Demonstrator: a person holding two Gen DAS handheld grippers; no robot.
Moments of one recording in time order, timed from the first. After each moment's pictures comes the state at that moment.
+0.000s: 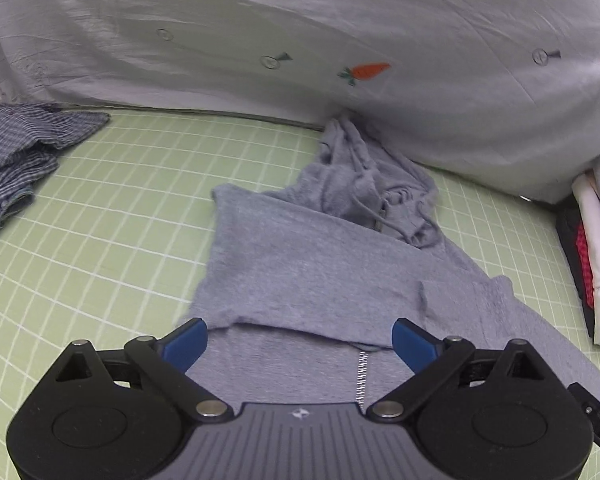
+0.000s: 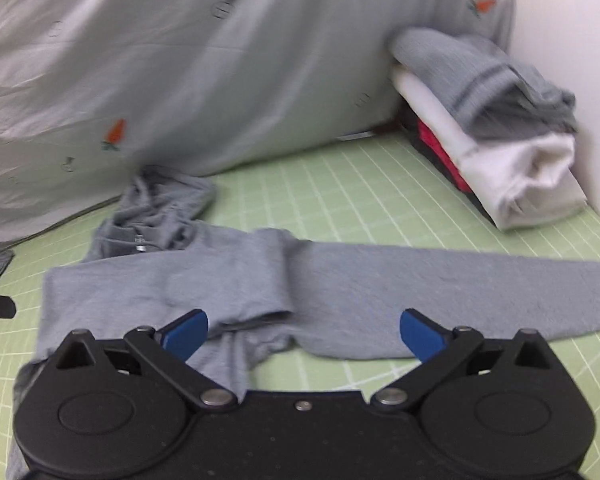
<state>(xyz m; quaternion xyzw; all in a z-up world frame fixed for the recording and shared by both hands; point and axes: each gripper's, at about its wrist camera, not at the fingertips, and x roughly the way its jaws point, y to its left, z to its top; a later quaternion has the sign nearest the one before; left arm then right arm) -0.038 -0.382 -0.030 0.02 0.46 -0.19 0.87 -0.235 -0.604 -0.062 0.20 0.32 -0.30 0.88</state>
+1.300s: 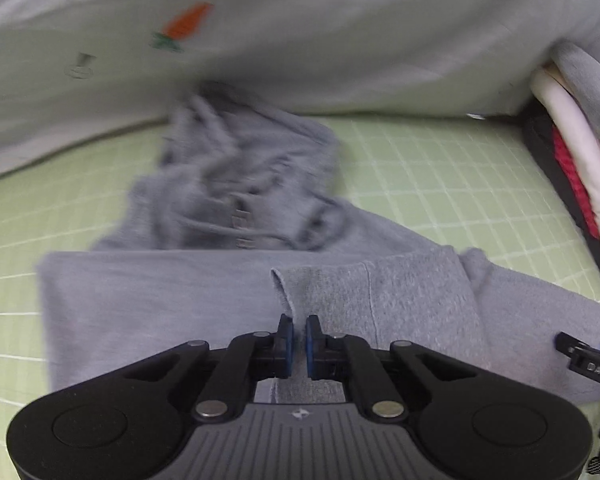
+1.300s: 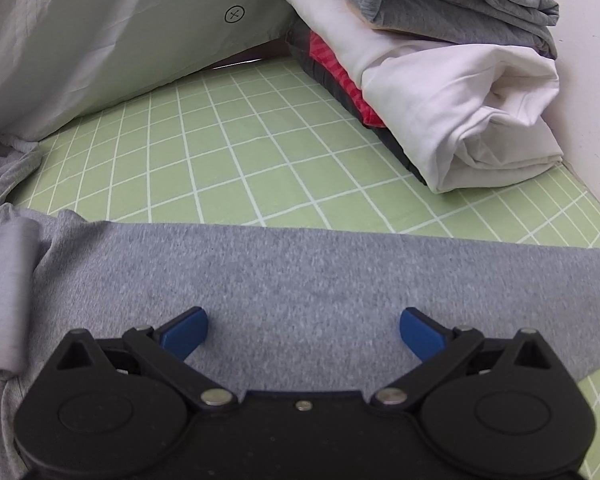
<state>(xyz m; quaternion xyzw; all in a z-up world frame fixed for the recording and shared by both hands) 0.016 -0.489 -0.081 0.14 0.46 -0.25 0.84 -0.210 -0.739 -0.159 0.19 0.40 -0.39 0.81</state>
